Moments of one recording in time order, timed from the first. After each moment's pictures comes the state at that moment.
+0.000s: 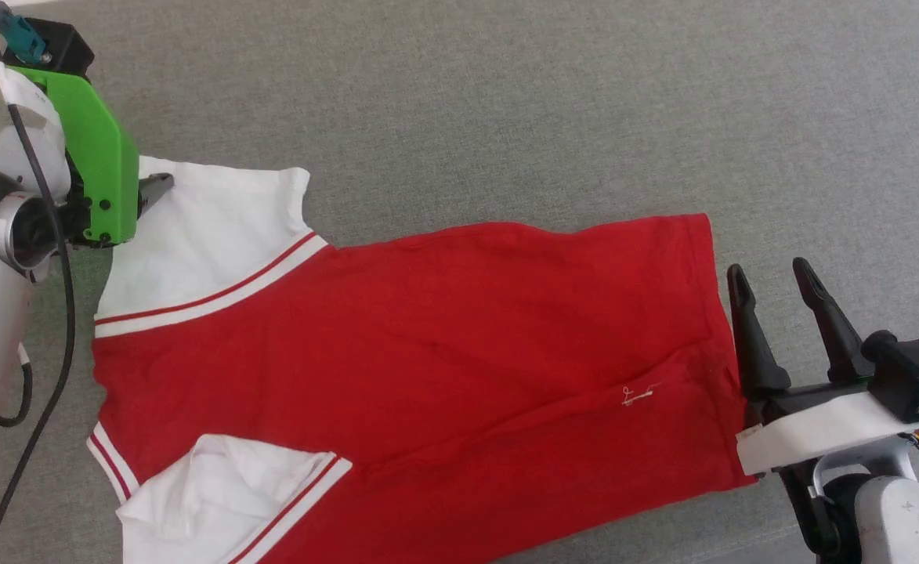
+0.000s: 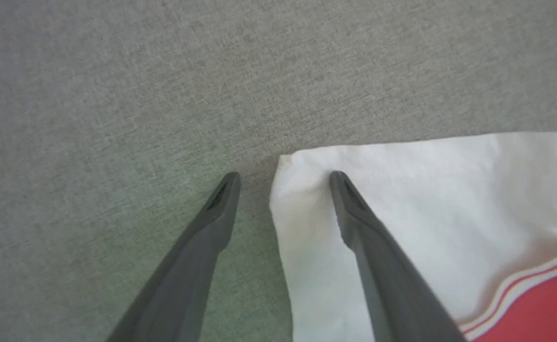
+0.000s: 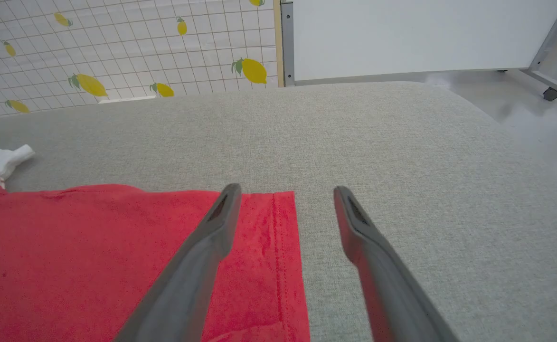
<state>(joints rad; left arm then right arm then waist) -0.95 0.60 -0.49 0.57 -0.73 -0.12 0.84 -0.08 -0.05 -0.02 -0.07 0.18 0.13 -0.06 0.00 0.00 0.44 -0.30</state>
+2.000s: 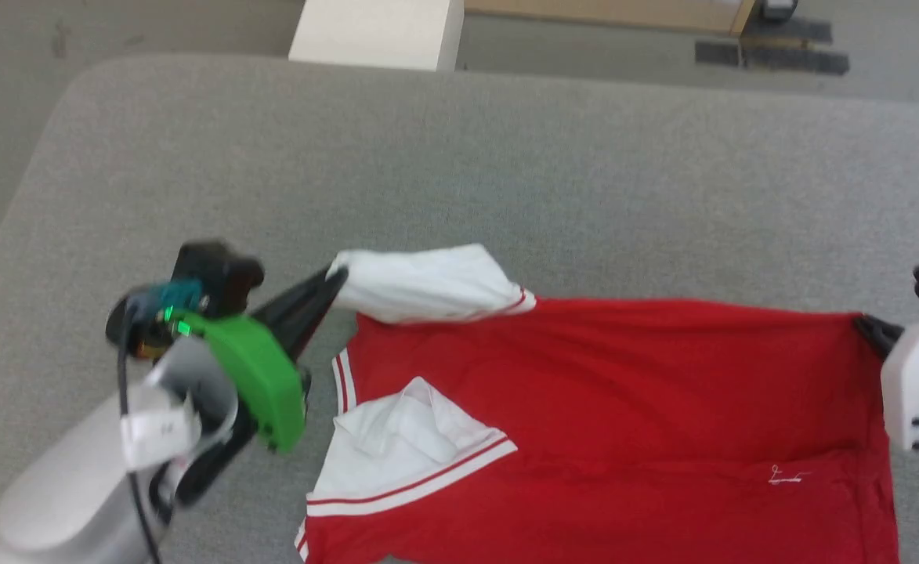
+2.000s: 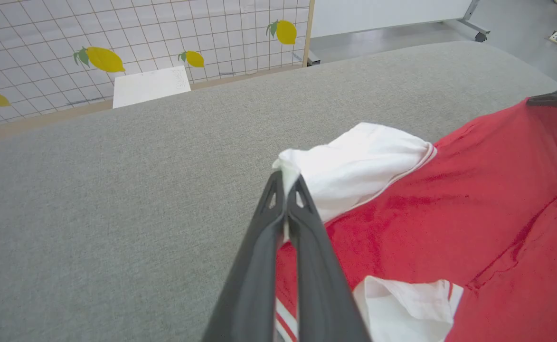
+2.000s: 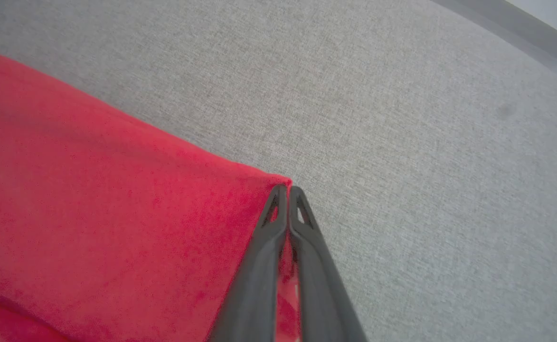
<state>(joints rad) -0.54 0.67 -0.77 0.03 -0.83 -0.01 0.08 -0.37 -0.66 0.30 0.33 0.53 0.13 0.41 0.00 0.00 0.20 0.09</state>
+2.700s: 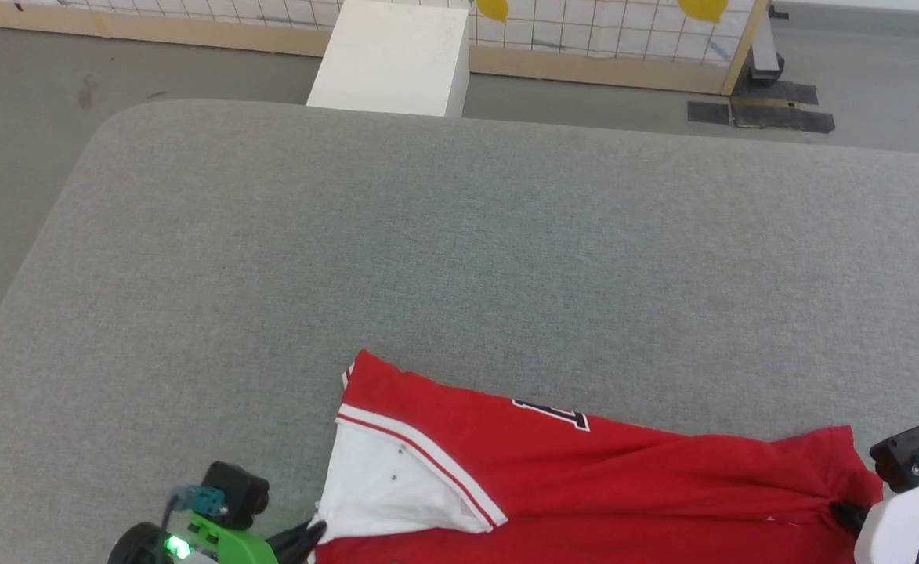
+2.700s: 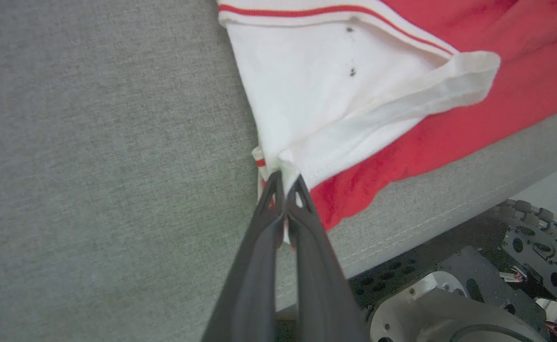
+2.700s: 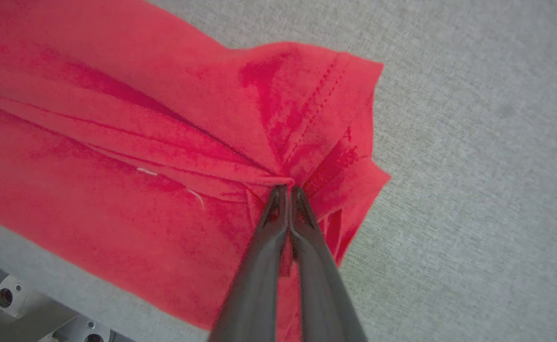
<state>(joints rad) -0.17 0.78 -0.89 0.01 -0.91 0.04 0.13 0.09 -0.59 0.16 0.08 0.43 0.13 0.54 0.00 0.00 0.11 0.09</state>
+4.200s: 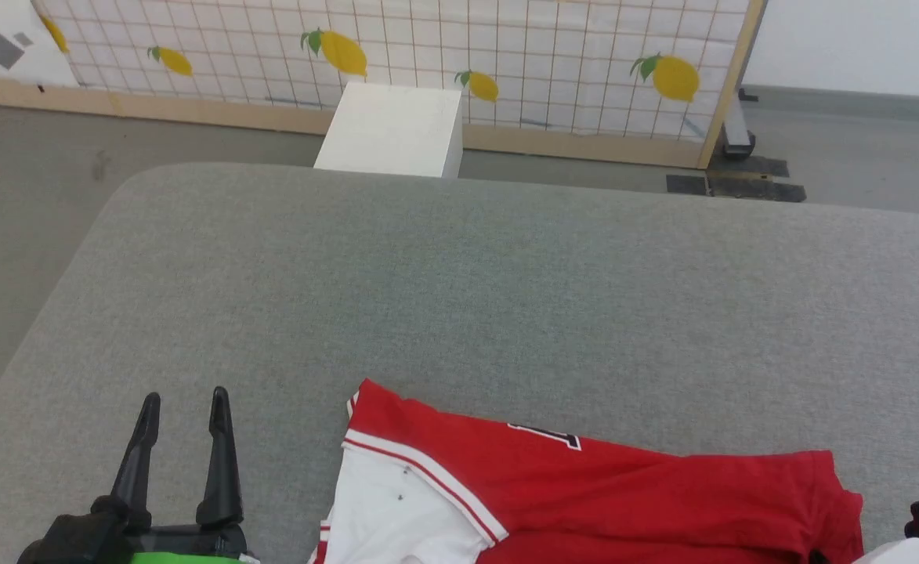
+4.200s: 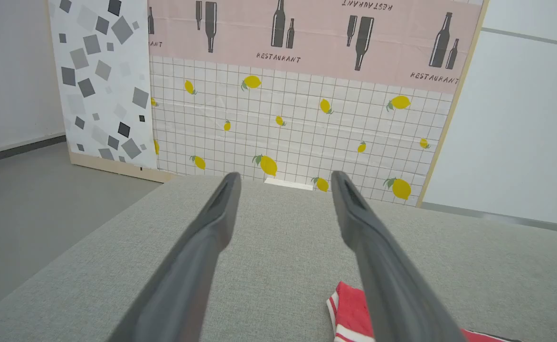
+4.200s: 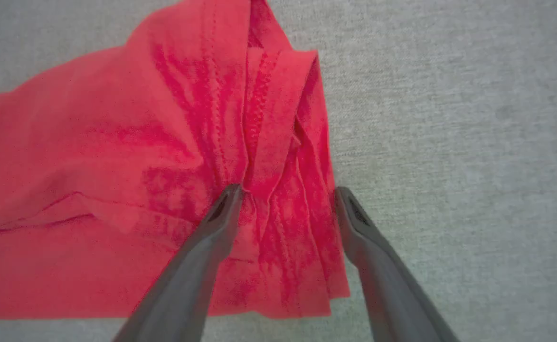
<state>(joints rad) 0.21 0.08 0.06 -0.20 -0.22 -0.09 -0.26 0.14 -0.05 -0.35 0.20 0.20 0.13 0.53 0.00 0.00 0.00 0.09</state>
